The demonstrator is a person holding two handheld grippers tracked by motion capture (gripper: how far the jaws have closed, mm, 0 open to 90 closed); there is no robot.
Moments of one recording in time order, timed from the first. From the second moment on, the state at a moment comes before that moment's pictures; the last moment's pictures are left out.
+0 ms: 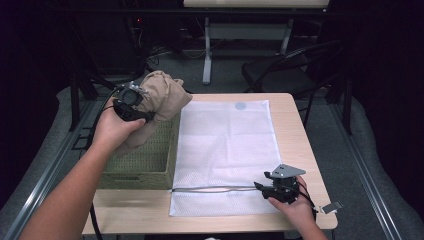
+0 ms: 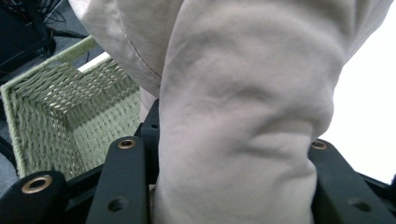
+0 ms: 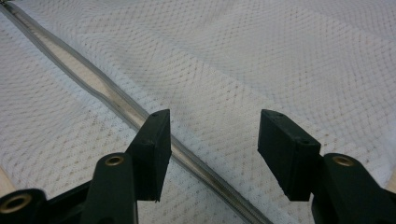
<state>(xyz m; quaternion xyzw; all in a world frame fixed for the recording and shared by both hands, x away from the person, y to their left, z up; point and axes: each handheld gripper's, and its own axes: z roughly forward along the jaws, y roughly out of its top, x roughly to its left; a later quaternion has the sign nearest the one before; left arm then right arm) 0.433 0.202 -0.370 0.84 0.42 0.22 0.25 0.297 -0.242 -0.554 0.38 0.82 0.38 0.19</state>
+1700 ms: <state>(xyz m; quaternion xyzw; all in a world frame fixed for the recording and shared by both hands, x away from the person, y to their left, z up) 0.406 0.141 -0.372 0.88 0.35 0.19 0.27 0.330 -0.180 -0.518 0.26 0.88 0.38 0.12</state>
